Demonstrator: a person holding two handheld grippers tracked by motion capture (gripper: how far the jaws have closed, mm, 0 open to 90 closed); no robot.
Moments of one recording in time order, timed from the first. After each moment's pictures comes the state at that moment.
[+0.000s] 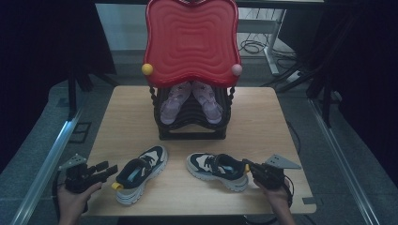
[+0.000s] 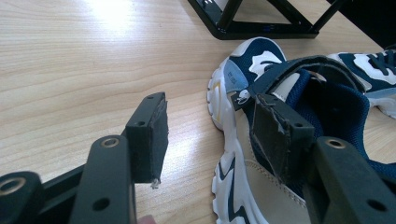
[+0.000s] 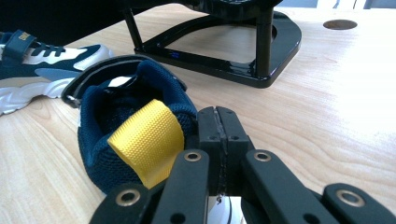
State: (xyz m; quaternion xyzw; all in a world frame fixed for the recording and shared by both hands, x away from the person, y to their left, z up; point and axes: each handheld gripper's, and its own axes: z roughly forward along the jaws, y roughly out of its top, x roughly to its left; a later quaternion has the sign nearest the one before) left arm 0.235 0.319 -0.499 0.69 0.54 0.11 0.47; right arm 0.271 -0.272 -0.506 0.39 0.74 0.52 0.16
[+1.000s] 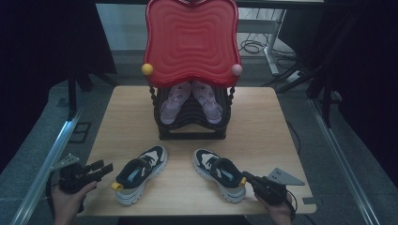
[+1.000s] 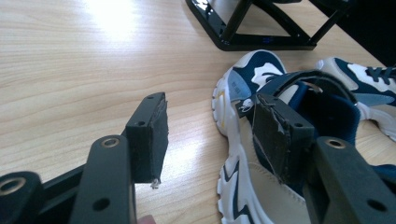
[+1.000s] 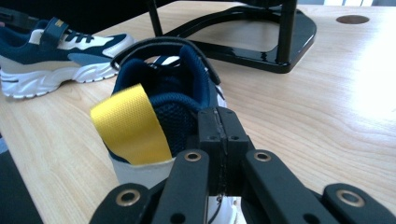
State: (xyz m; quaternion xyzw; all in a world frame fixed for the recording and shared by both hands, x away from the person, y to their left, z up) left arm 0.231 0.329 -0.494 0.68 0.54 0.12 0.48; right arm 0.230 -0.269 -0.509 0.37 0.75 0.52 0.16
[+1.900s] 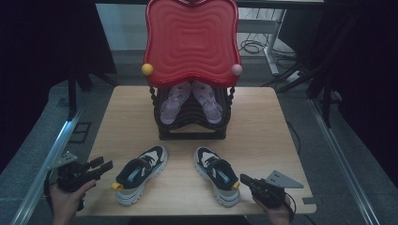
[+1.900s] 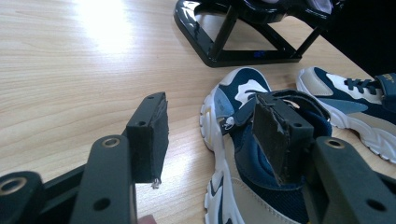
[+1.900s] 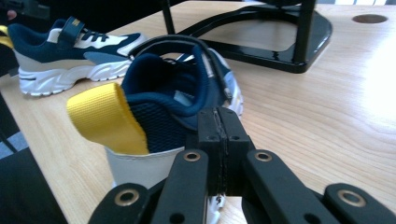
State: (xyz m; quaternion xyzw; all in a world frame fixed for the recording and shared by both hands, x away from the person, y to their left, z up) left arm 0.231 0.325 -0.479 0.68 0.53 0.12 0.50; right arm 0.223 -0.266 -0.508 0.37 0.74 0.53 0.16
